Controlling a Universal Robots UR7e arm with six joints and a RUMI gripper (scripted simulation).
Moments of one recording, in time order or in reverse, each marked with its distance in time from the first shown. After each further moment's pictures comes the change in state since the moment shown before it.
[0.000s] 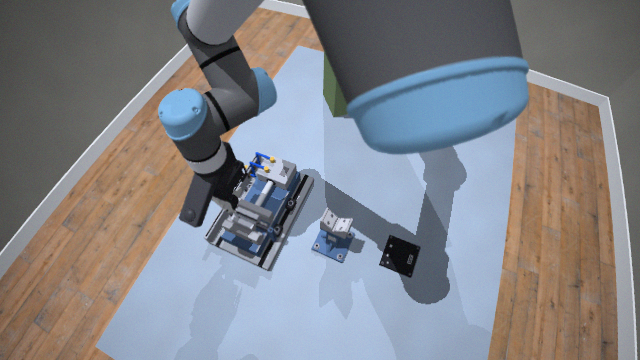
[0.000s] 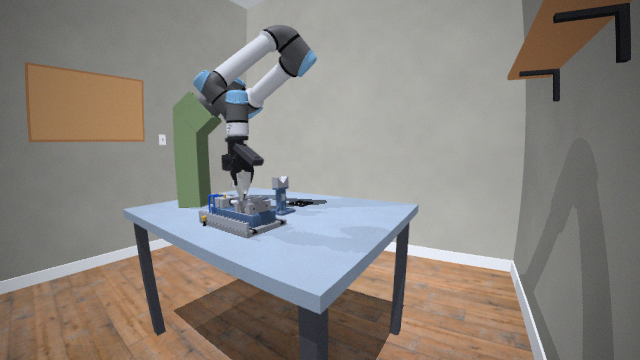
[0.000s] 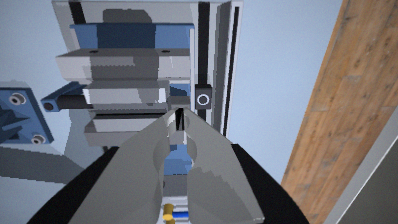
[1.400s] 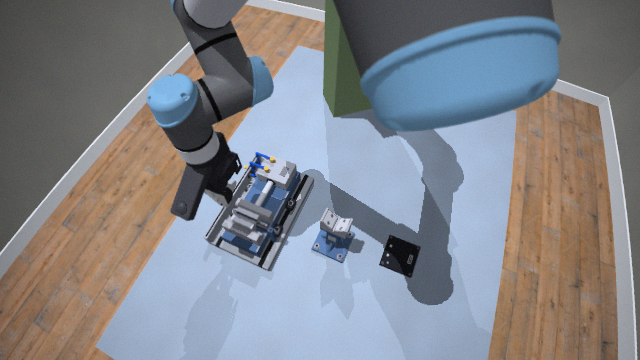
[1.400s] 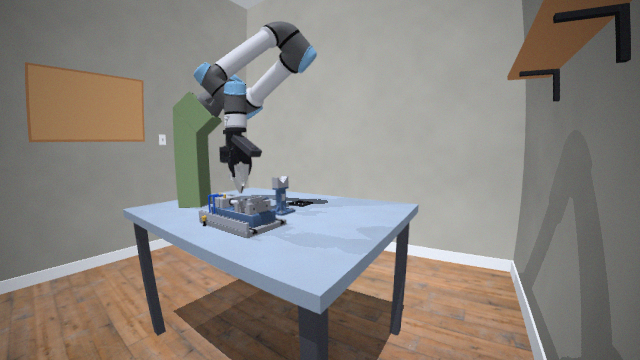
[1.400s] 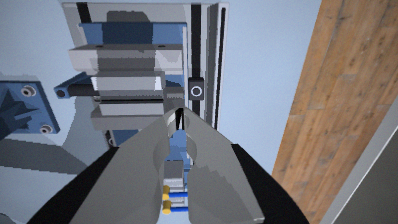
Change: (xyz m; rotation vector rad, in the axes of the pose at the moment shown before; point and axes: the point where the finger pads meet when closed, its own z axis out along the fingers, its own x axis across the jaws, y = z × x) arm 0.007 0.000 -0.028 0.001 0.000 0.000
